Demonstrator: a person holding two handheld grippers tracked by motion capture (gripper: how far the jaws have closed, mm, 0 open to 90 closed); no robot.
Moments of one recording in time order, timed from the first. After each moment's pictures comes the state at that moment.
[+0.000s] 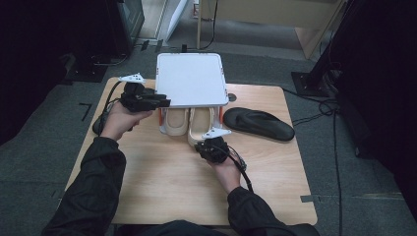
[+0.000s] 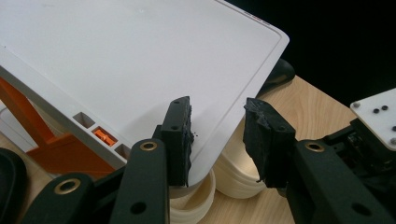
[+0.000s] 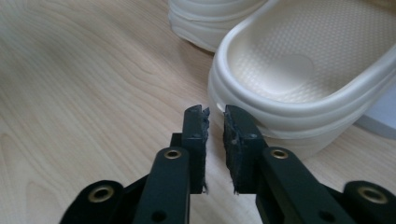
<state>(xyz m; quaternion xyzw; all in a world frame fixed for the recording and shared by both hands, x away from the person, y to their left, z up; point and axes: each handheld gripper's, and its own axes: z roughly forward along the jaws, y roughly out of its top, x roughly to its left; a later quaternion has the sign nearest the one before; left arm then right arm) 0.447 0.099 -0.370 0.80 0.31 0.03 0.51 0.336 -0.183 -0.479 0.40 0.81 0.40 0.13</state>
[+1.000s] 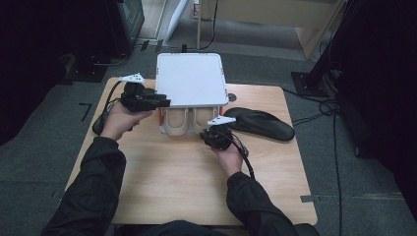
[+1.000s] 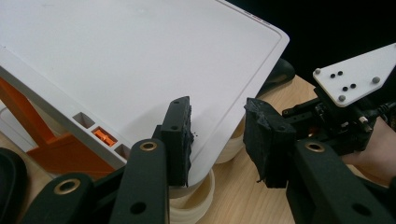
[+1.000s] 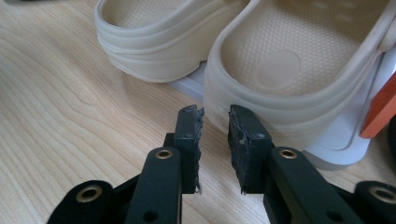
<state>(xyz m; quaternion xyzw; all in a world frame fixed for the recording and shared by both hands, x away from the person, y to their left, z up) 0.447 0.099 -0.370 0.80 0.31 0.03 0.51 0.378 -0.199 -0.479 0.43 0.80 0.40 0.15</state>
